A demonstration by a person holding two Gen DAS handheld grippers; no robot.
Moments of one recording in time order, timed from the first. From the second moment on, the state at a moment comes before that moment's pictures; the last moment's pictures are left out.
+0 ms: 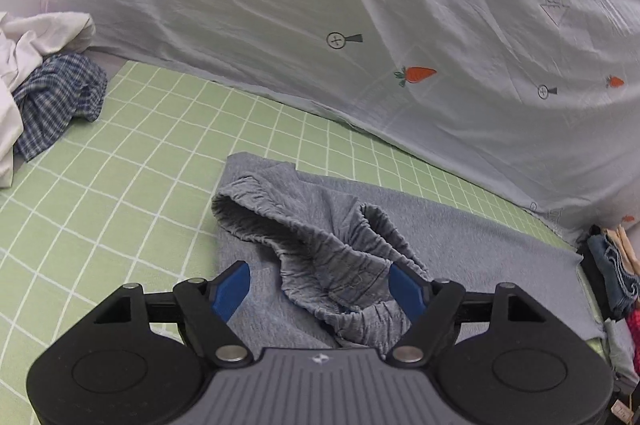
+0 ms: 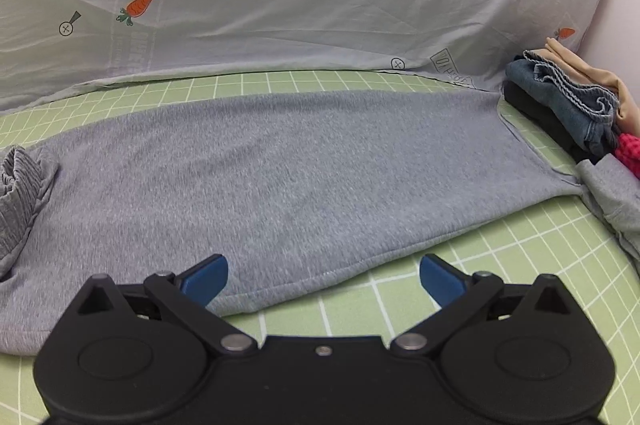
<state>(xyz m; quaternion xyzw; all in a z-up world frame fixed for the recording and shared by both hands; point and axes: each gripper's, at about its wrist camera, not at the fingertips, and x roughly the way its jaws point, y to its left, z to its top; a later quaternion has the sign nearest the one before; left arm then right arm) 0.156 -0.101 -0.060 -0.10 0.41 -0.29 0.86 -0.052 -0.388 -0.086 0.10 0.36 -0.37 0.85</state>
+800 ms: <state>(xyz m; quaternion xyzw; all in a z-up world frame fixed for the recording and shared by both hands) 0.168 -0.138 -0.072 0.00 0.45 -0.25 0.86 -0.052 -0.403 -0.114 0.13 0.38 -0.37 0.84</state>
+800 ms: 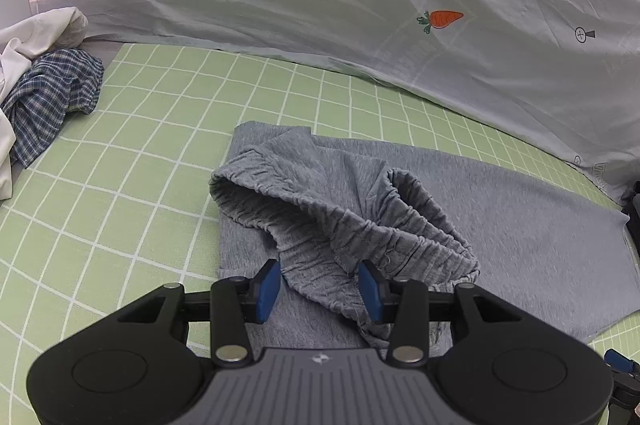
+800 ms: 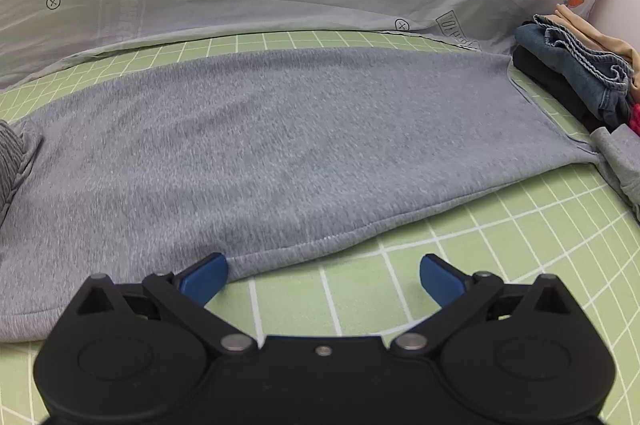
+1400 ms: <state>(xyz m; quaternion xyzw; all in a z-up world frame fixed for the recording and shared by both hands) 0.175 -0.194 -0.055 -0.01 0.40 -0.35 0.85 -0.063 -0.404 -0.124 0.15 0.33 -0.36 0.86</state>
